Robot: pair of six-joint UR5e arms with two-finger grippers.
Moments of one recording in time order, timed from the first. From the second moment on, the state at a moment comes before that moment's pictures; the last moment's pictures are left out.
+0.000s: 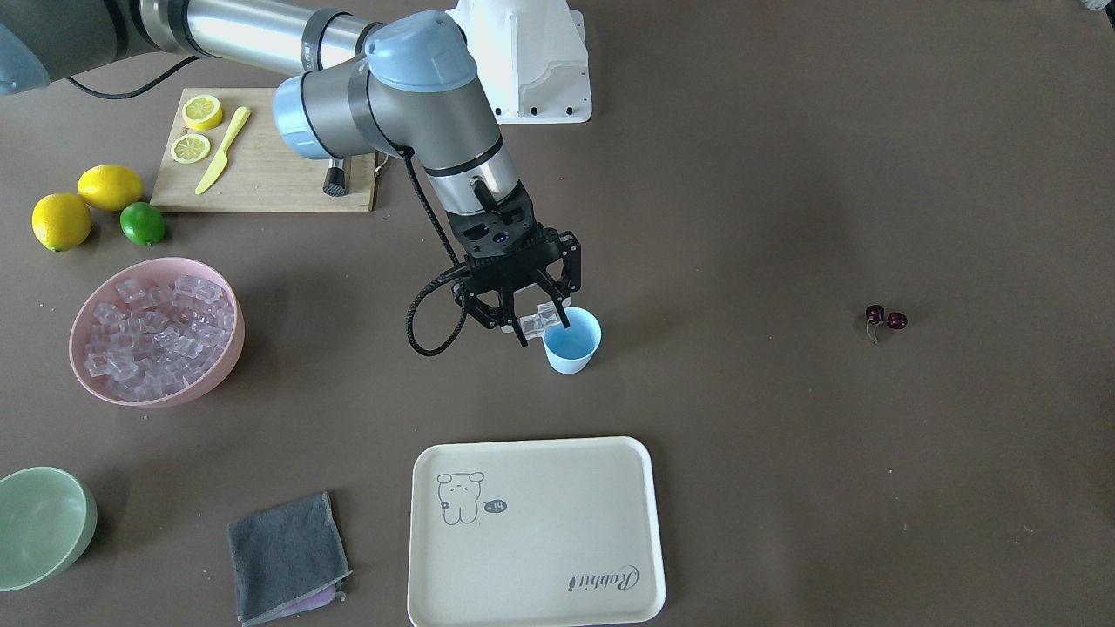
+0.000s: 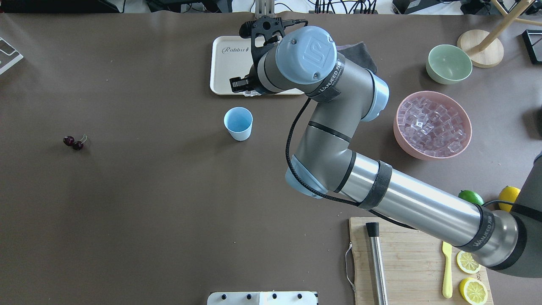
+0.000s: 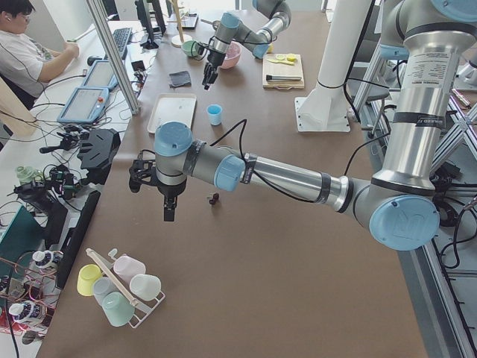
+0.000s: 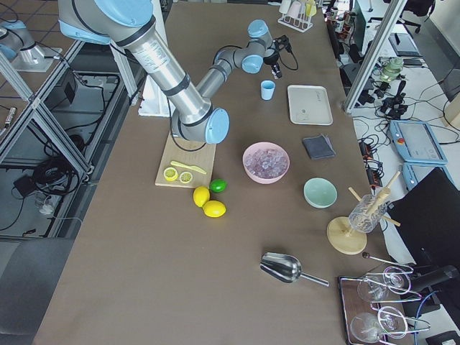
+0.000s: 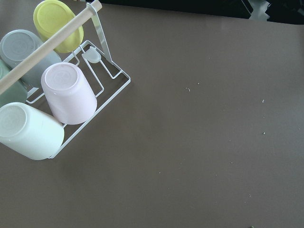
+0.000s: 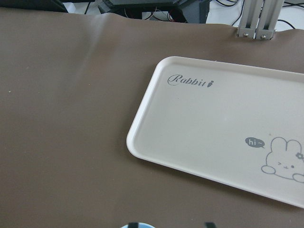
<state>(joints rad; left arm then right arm) -1.56 -1.71 -1.67 -1.70 -2.37 -0.36 0.61 -0.70 1.47 -1.19 1.69 0.94</state>
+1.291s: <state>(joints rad) -1.56 -1.68 -1.67 -1.72 -2.37 -0.36 0.53 -0.66 1.34 -1.14 1.65 0.94</state>
